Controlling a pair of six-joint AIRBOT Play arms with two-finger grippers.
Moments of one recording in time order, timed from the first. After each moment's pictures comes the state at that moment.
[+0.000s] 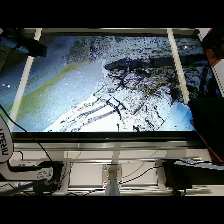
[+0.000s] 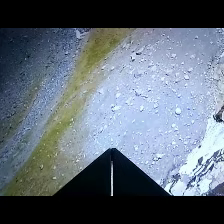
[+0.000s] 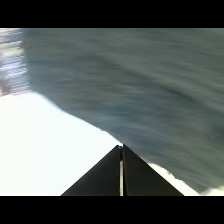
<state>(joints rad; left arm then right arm) -0.05 -1.48 1.97 1.58 -1.40 -1.25 -1.12 -1.46 1.71 -1.28 1.71 1.64</state>
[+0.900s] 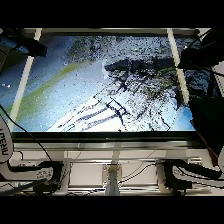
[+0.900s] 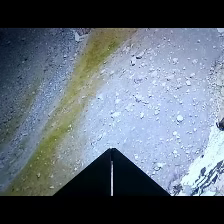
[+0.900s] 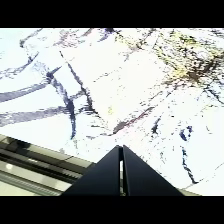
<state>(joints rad) -0.05 -1.48 1.97 1.58 -1.40 -1.25 0.02 -1.34 1.96 -1.34 1.76 1.53</state>
